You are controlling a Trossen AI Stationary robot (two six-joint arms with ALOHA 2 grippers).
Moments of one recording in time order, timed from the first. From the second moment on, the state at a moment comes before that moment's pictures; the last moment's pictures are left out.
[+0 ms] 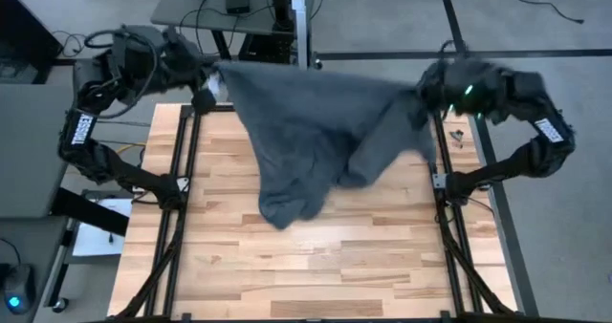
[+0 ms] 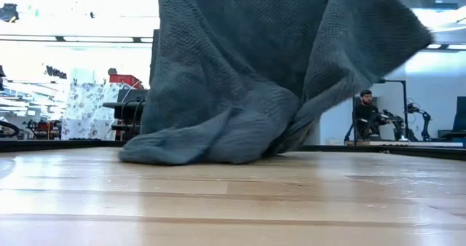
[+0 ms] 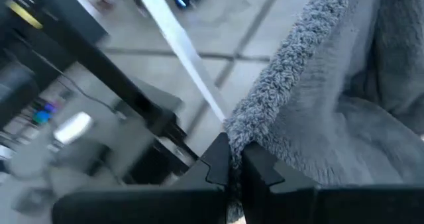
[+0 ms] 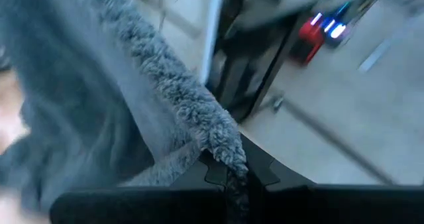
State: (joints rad) left arm 0.53 1.33 2.18 -1.19 -0.29 0.39; right arm -0.34 1.22 1.96 -1.29 0.51 0.10
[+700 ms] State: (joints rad) left arm 0.75 1.42 2.23 -0.60 -0.27 0.73; right arm -0.69 1.25 2.05 -0.76 0.47 -0.44
